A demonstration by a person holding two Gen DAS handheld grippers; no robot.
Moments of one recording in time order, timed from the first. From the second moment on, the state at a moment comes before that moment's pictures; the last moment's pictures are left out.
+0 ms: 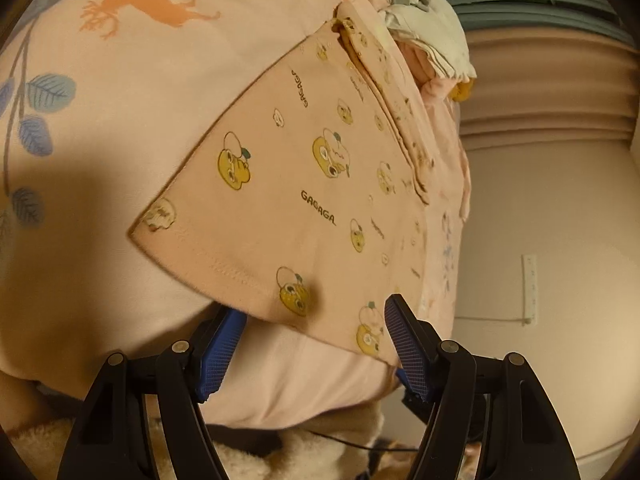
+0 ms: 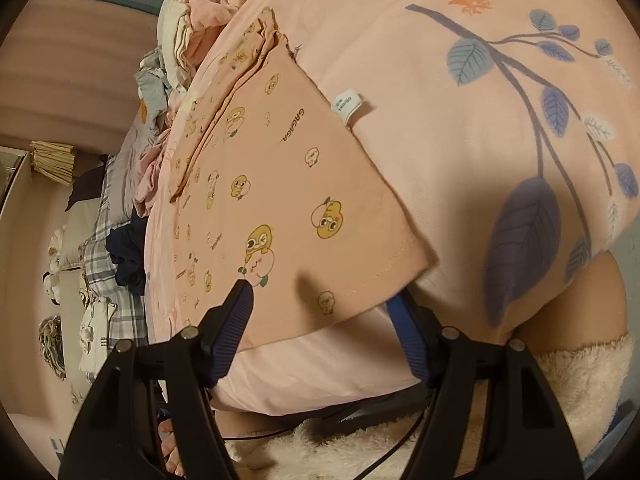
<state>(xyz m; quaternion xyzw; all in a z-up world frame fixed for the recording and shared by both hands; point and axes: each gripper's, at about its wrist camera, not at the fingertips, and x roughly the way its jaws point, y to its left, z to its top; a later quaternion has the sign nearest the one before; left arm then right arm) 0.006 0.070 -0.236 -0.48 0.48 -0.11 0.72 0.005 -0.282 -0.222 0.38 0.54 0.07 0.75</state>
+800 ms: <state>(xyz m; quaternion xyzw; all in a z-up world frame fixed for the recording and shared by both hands) 0.029 0.057 -0.221 -0.40 0.47 -0.02 0.79 0.022 -0.275 -0.220 0.37 0.53 0.07 0.76</state>
